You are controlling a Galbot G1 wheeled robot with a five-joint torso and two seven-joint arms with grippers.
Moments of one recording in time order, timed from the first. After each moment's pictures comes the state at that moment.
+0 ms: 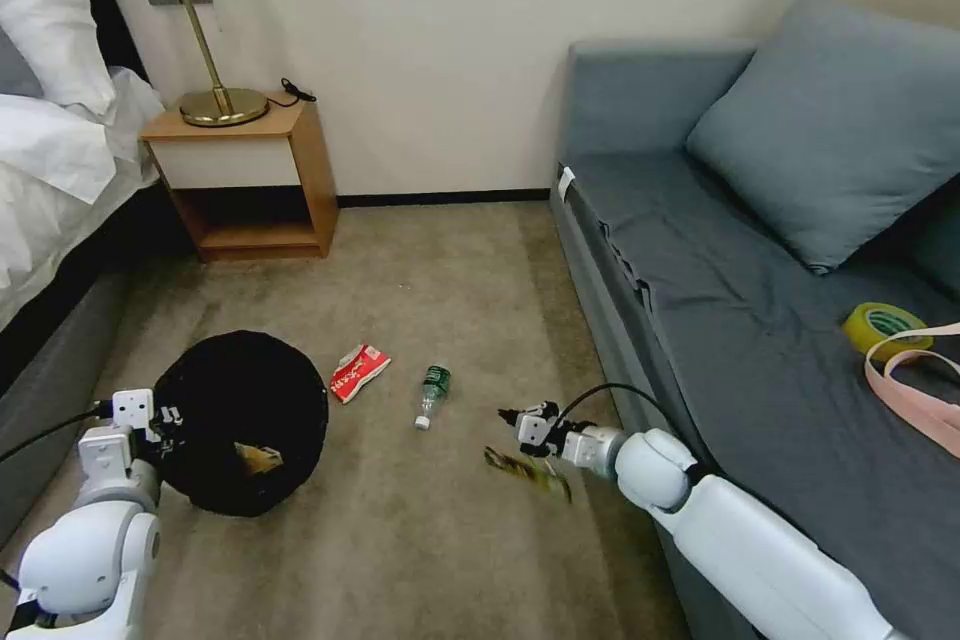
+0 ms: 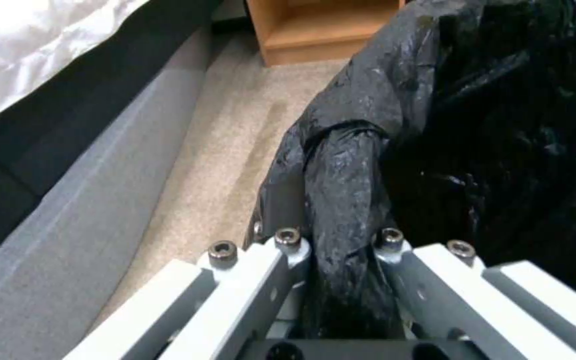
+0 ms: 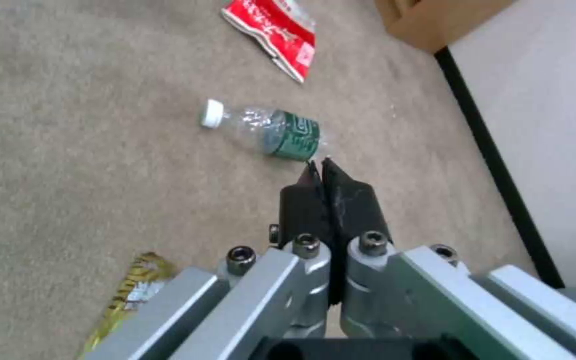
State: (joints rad) left arm 1.39 -1.27 -0.88 -1.95 -0.17 0.51 -0.08; right arm -0.83 0.97 -0.17 1.54 -0.25 -0.01 -0.39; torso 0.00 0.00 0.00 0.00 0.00
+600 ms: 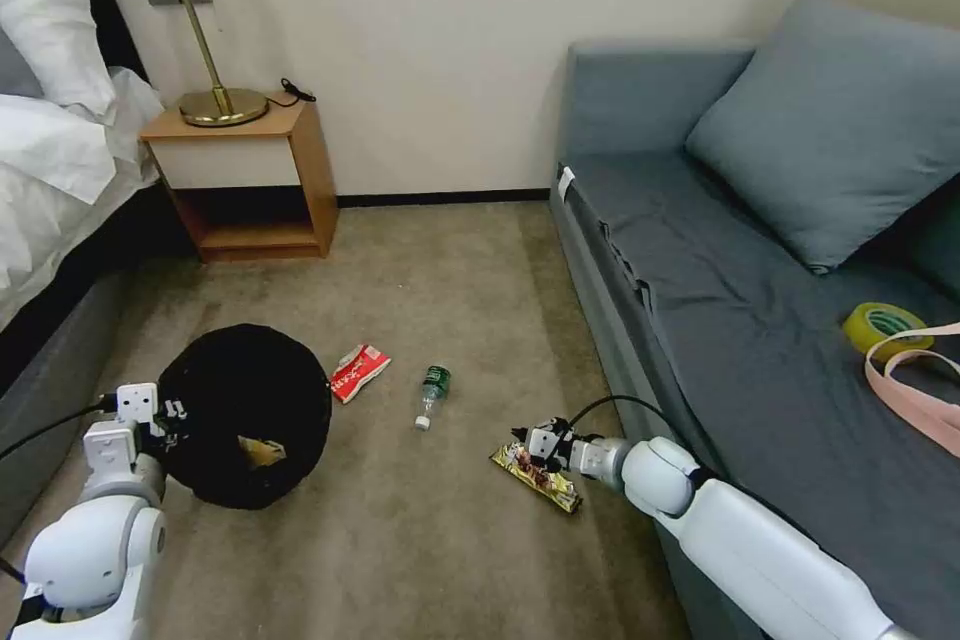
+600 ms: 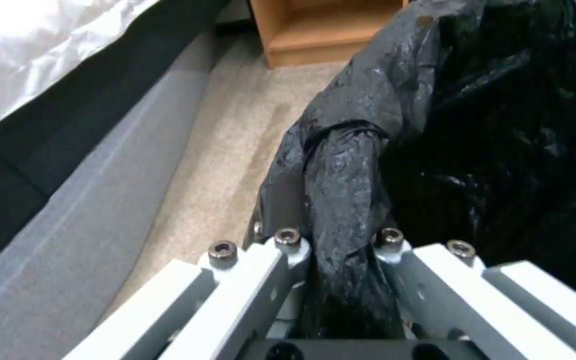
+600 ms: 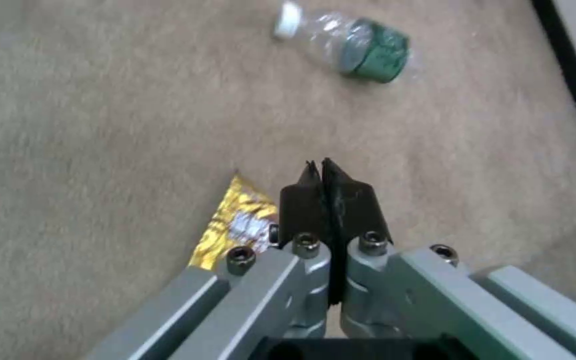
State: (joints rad) left arm 1.40 -1.27 -0.89 -1.97 -0.17 0.51 -0.08; right arm -0.81 0.99 -0.26 1.38 -0.26 -0.03 -0.41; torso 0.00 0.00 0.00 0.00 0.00
